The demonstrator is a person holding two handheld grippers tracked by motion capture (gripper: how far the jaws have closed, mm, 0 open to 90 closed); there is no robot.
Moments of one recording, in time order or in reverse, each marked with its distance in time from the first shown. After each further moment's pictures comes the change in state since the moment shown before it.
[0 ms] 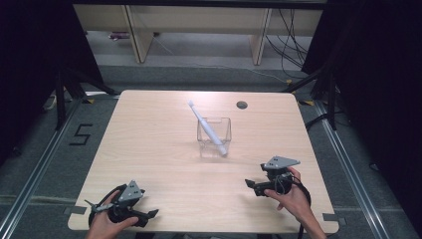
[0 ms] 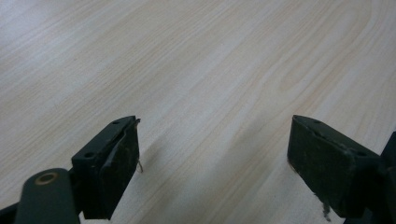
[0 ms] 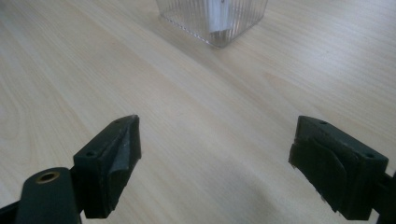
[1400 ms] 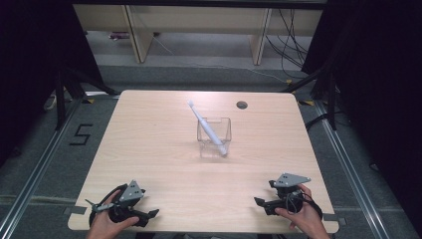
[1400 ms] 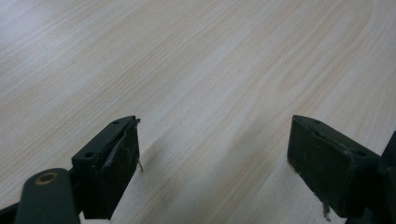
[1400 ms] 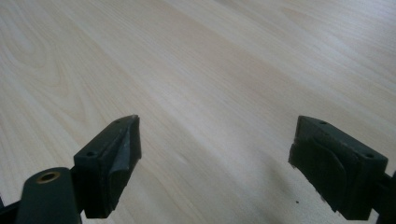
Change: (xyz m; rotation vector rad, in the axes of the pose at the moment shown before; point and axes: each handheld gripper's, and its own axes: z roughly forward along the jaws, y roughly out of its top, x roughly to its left) left arm -0.001 0.001 0.001 0.003 -0.001 0.001; right arm 0.006 -0.043 -0.024 0.052 0.020 -0.027
